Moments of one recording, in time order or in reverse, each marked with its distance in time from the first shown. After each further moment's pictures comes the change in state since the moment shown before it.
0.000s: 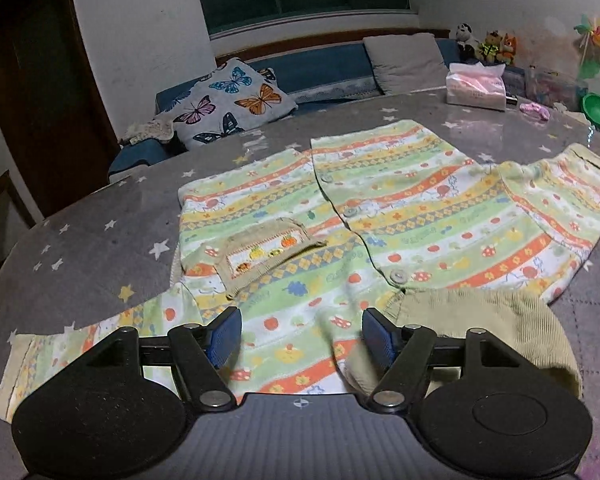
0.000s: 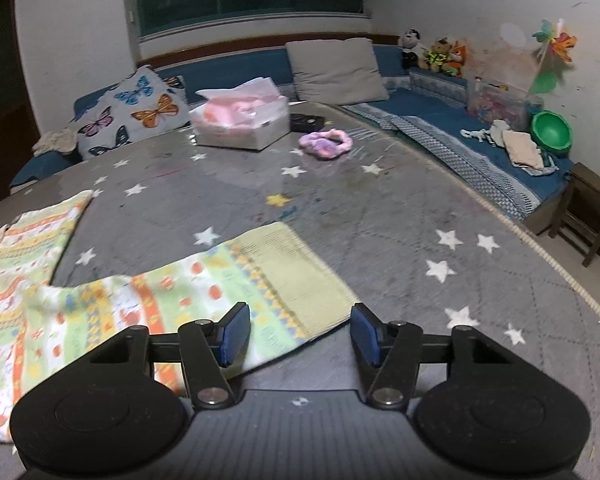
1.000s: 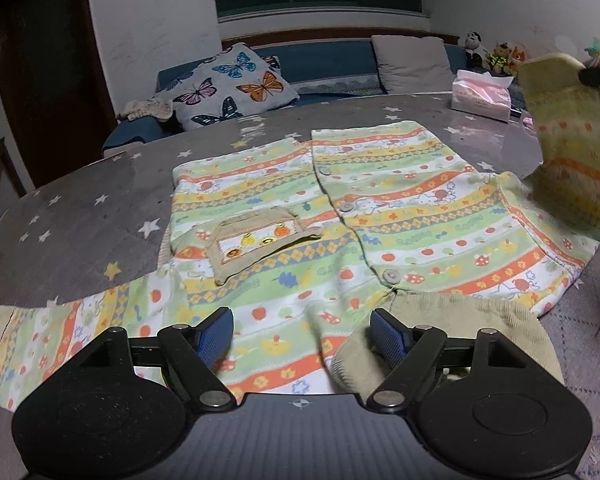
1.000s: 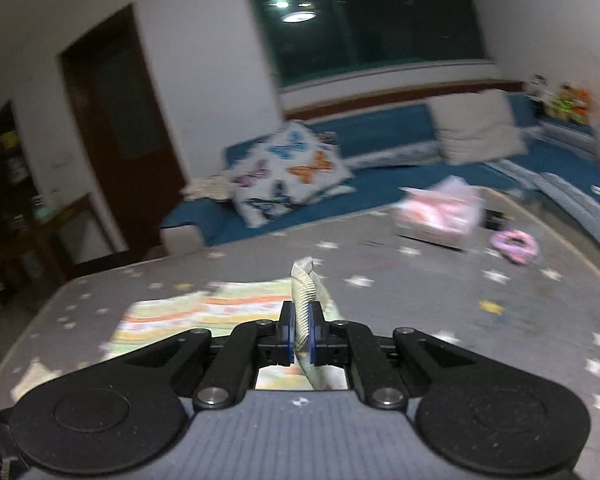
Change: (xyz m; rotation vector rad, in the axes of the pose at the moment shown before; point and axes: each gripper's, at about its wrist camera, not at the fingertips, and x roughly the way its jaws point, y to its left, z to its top) left arm 0.002 0.005 -0.004 -0.085 0.031 -0.037; right arm -0.096 0.116 0.058 -0.093 -0.143 0.476
